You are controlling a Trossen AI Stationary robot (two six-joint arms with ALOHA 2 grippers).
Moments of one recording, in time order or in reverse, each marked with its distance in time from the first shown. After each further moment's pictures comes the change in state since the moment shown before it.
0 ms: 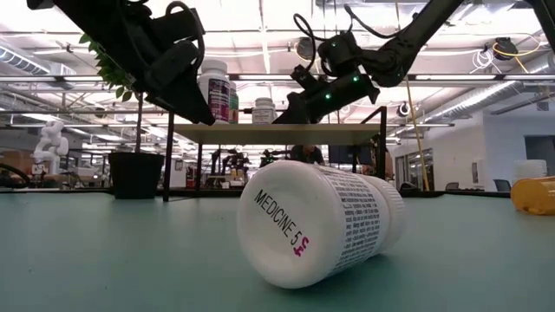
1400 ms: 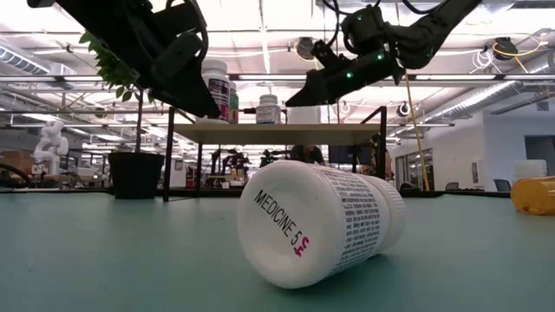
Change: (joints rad) left arm -0.005 0.000 0.000 0.056 -0.026 0.028; right arm 0.042 -0.215 -0.148 0.007 0.079 -0.026
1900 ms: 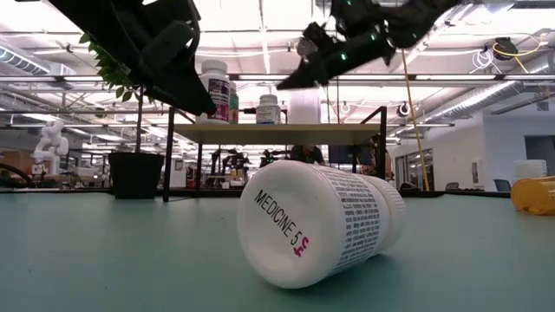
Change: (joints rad) left arm -0.053 0.000 0.000 -0.008 0.000 -0.043; right arm 0.005 -0.011 0.165 -0.233 -0.126 -0.117
